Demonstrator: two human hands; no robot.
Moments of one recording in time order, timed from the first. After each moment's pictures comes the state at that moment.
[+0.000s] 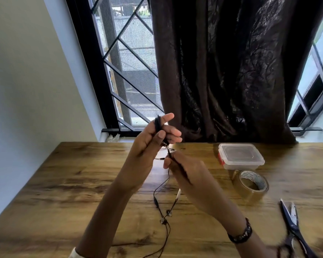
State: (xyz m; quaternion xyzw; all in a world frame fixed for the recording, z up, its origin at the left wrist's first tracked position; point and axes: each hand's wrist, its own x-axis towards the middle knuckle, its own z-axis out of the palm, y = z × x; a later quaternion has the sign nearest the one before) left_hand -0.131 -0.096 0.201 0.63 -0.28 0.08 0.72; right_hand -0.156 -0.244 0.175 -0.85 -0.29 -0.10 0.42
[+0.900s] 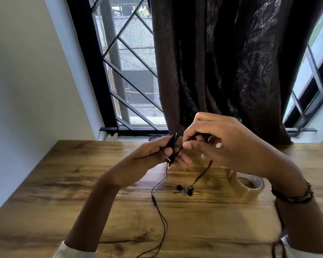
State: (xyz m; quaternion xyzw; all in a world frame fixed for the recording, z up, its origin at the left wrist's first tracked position) left_hand -0.136 -0.079 0.200 0.66 -0.38 -0.12 0.64; right_hand -0.150 -0.295 0.270 -0.87 -0.39 -0.11 0.27
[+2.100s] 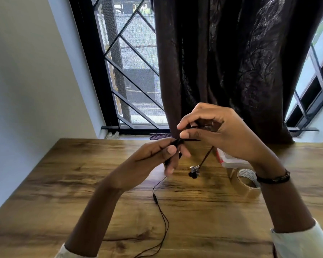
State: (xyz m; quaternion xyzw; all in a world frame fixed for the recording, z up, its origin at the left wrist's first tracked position) left_hand -0.147 -0.081 0.204 0.67 -0.39 -0.09 0.63; right_hand -0.125 -0.288 0.258 -0.80 -0.38 -0.10 0.46
